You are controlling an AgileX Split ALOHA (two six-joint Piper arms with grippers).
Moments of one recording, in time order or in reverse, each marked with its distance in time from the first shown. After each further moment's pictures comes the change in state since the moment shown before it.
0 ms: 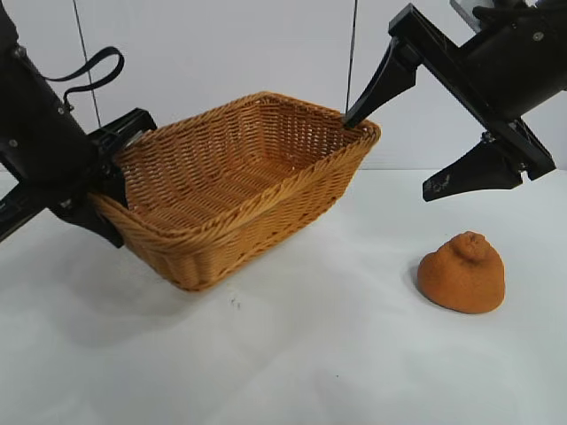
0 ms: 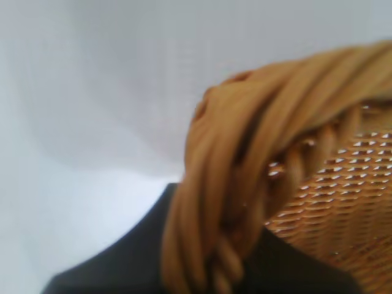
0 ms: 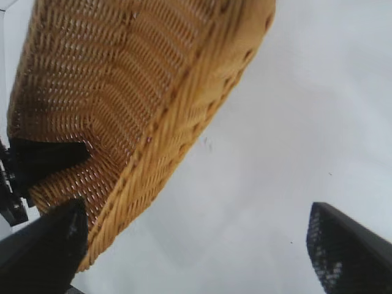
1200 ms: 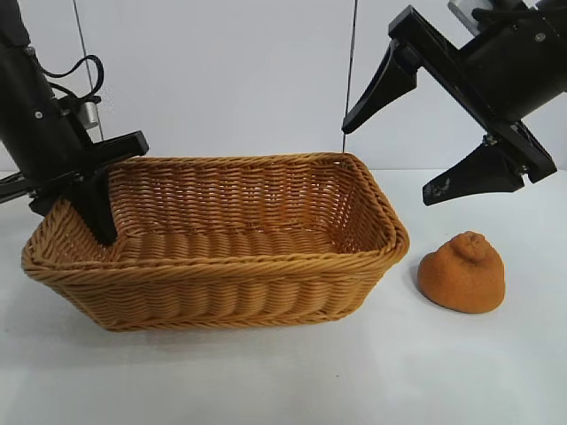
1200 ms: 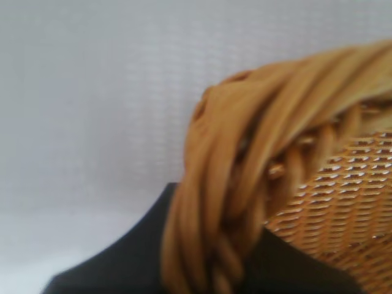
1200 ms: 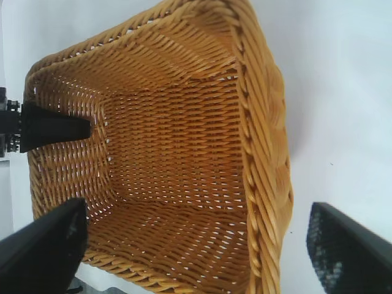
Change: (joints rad) left arm 0.121 0.255 -0.305 -0.058 0.387 0.822; right arm 0.000 0.000 0.000 -0.007 0.025 0.000
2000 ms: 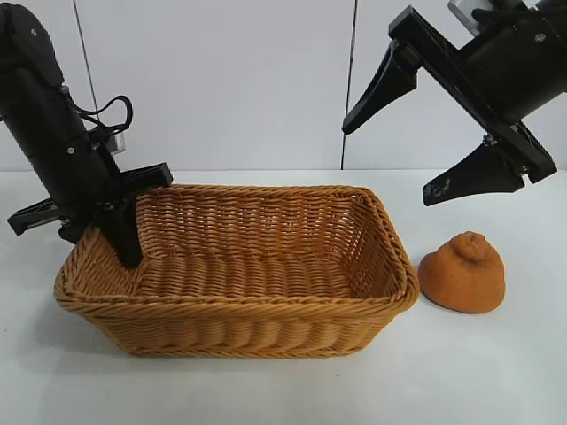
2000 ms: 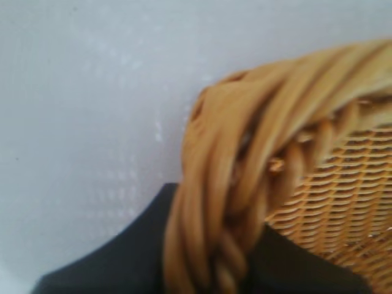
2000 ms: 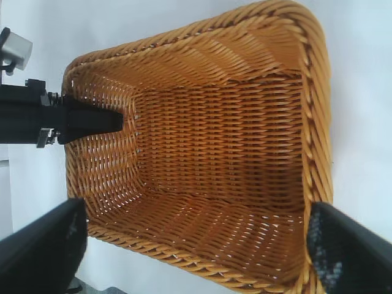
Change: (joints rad) left arm -0.036 0.069 -0.002 -0.005 -0.087 0.033; right arm 0.000 0.000 0.000 -0.002 0.000 0.000
